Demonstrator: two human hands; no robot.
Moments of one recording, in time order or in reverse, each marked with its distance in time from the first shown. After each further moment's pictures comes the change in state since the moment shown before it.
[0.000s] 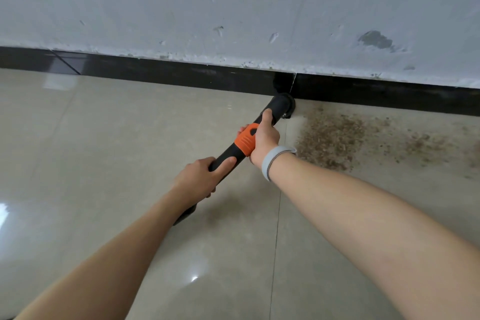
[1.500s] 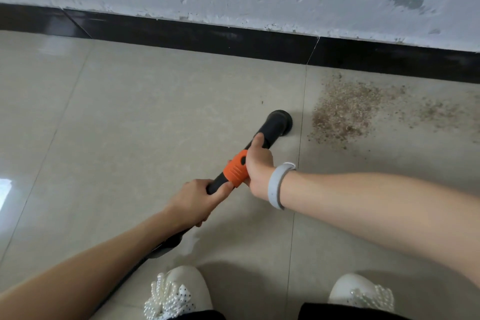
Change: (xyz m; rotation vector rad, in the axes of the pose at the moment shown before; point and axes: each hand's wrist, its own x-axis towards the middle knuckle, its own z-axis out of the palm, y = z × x) left_hand -0.083 -0.079 0.009 -0.090 -0.197 -0.068; right_hand -0.041 0.128 -0.010 -0.397 0.162 0.092
